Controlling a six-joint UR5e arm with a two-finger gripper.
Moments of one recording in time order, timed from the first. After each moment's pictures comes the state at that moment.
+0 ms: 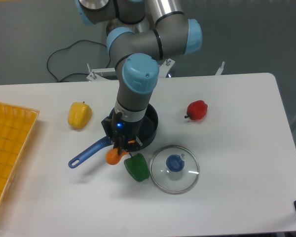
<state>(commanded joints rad) 2.36 -1.85 -1.68 -1.10 1.26 0.92</state>
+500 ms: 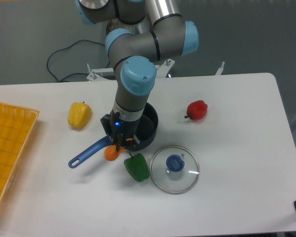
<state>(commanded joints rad) 2.36 -1.85 -1.69 -1.10 1.27 0.94</state>
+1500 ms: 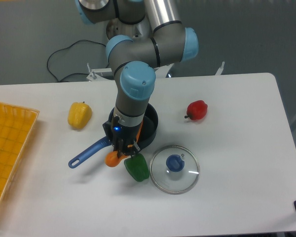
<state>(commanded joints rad) 2.35 -1.88 -1.70 -1.03 1.28 1.03</state>
